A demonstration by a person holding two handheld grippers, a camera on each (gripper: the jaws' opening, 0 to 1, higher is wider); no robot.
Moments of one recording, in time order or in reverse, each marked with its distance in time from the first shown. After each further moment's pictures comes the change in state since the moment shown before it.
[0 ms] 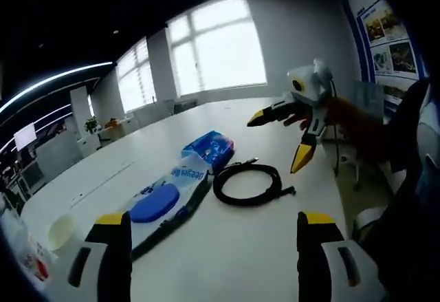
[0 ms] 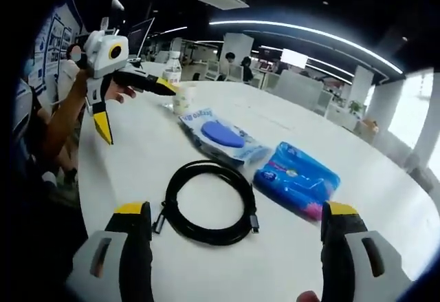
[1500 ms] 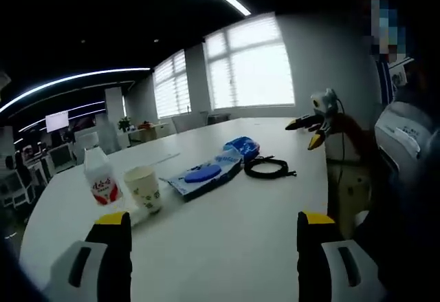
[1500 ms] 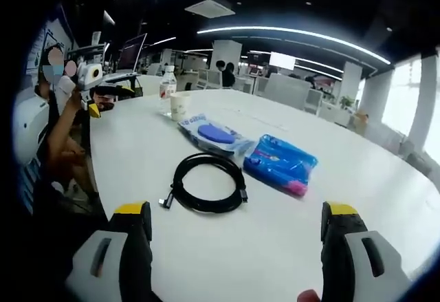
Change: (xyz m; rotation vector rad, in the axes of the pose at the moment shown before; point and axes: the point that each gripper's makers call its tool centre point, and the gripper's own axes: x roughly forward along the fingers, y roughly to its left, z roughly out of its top) left arm -0.154 0.039 -0.056 -0.123 -0.100 0.195; right arm -0.058 -0.009 -0.019 0.087 -0.044 -0.027
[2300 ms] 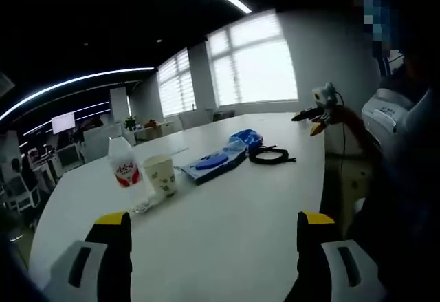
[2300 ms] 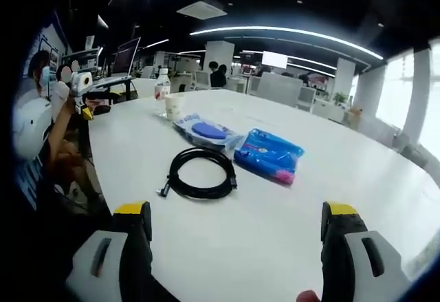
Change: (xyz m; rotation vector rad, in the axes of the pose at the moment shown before) left arm -0.045 0.008 -0.020 0.024 0.017 0.036; right arm -0.023 -0.013 -0.013 0.034 -0.001 -0.030
